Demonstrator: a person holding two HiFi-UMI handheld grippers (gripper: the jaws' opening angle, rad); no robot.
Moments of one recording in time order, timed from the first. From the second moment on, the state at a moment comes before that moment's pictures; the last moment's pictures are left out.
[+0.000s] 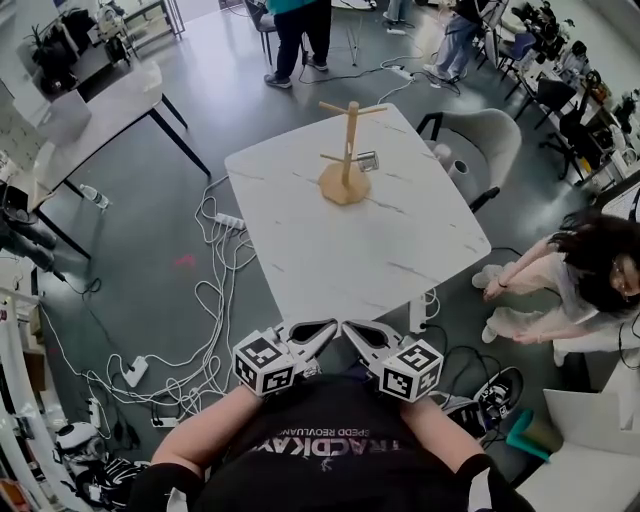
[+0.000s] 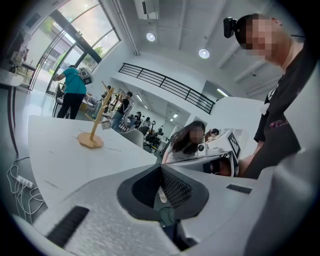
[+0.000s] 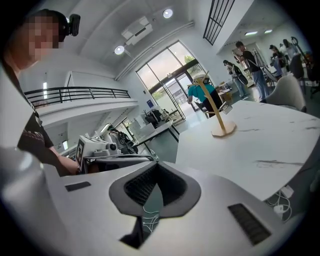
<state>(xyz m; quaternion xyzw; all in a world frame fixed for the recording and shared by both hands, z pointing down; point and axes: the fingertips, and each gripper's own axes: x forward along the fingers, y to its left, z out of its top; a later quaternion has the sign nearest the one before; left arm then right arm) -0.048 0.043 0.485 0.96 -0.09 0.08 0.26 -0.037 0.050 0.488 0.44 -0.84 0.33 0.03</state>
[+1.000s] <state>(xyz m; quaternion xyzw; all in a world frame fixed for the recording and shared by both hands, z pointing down) -0.053 0.041 0.487 0.96 -0.09 0.08 0.26 -0.043 0.051 0.488 0.44 -0.84 0.32 0.03</state>
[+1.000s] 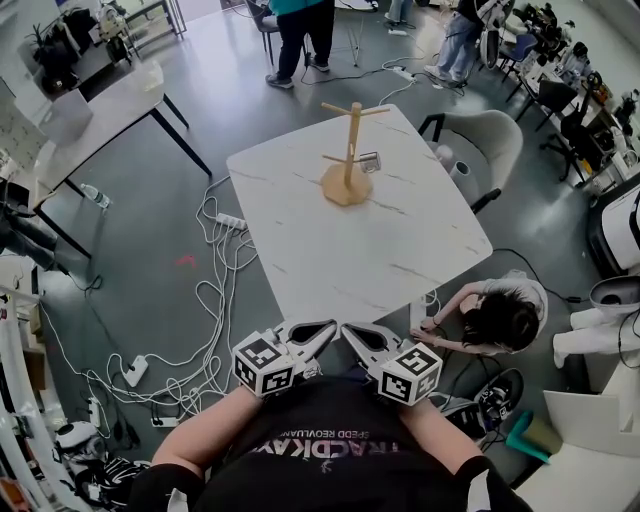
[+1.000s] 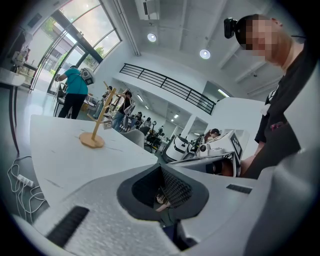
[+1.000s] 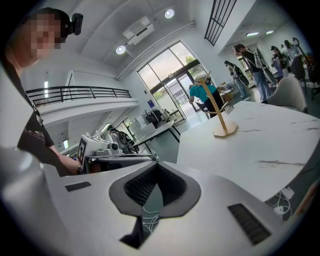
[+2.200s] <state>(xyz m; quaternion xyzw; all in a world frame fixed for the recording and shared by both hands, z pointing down) -0.056 0.040 0.491 0.96 -0.09 0.08 0.26 -0.045 0.049 0.493 0.44 -0.84 0.33 0.04</state>
